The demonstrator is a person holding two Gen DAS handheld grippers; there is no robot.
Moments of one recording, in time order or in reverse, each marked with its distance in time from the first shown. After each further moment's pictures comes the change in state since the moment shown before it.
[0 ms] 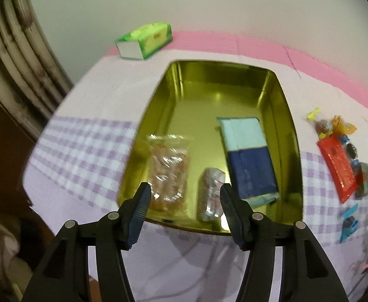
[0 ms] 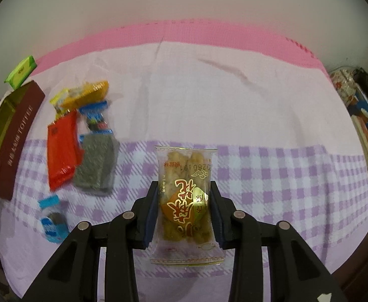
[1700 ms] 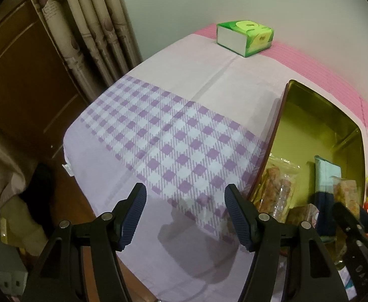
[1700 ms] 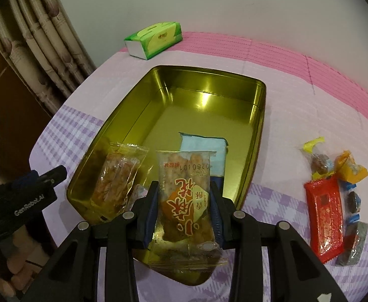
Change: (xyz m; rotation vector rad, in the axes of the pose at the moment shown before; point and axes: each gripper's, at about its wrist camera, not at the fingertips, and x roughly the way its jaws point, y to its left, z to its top) left arm 0.012 0.100 -0.003 -0.362 0.074 0.165; right arm -0.032 0.233 0.020 -0.355 0.001 0.361
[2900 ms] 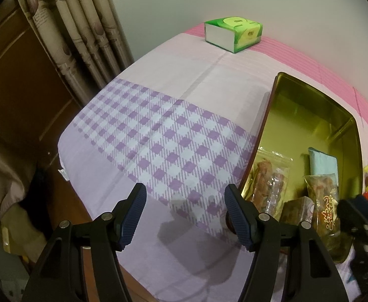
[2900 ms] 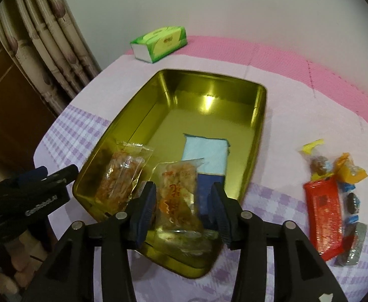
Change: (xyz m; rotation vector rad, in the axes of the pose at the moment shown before) left arm -0.002 -0.012 -0.004 0.044 0.005 -0.016; right arm 0.008 0.017 0.006 -0.010 -0.039 0.027
